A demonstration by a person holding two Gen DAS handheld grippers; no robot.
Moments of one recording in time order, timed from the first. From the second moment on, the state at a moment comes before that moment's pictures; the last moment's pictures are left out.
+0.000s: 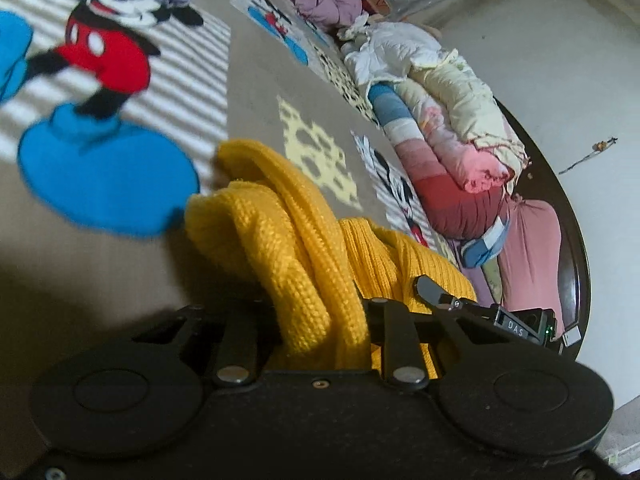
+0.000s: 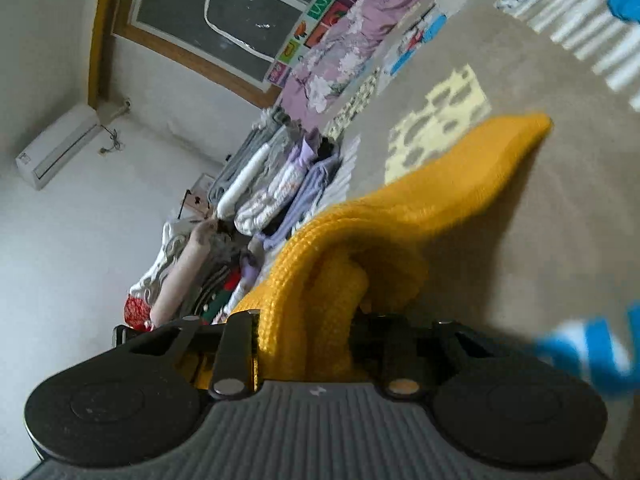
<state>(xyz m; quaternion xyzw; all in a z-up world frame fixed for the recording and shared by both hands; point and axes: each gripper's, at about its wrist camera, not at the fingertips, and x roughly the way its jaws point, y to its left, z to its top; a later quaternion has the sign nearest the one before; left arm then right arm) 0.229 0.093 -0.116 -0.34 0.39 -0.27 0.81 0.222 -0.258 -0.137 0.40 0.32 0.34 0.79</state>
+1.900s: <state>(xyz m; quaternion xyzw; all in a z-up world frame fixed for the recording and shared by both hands) 0.267 0.135 -0.022 -0.19 0.28 -0.27 0.90 0.270 -0.278 -0.067 0.22 0.25 0.31 0.89</state>
